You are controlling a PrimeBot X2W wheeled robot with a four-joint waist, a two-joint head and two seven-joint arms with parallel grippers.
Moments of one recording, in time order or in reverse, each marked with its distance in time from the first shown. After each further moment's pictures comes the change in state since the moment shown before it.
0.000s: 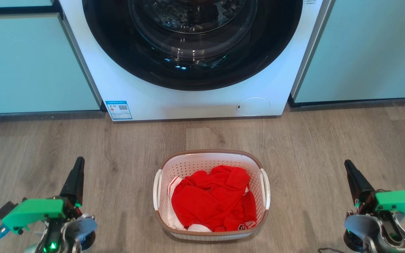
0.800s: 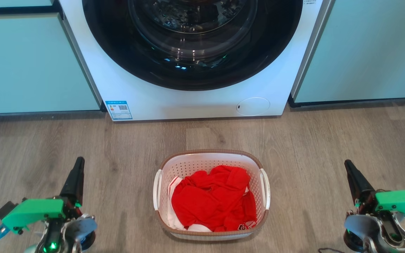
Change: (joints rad) left arm 0.000 0.000 0.000 0.000 0.000 0.000 0.000; right arm 0.000 0.000 0.000 0.000 0.000 0.000 0.000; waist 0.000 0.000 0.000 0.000
